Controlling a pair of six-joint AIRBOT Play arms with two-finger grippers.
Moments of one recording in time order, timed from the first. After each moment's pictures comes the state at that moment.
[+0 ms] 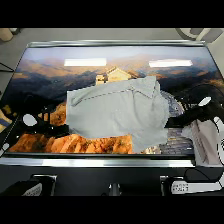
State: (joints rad) left arm -0.04 -1.12 0.65 1.13 -1.02 -1.55; right arm -0.35 -1.58 1.07 -1.15 1.28 0.89
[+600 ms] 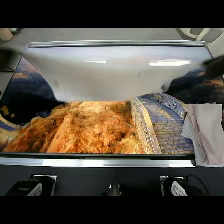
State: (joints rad) left arm -0.03 -0.81 1.48 1.21 -0.84 -1.55; right arm -0.35 -1.05 1.59 -0.97 1.06 0.75
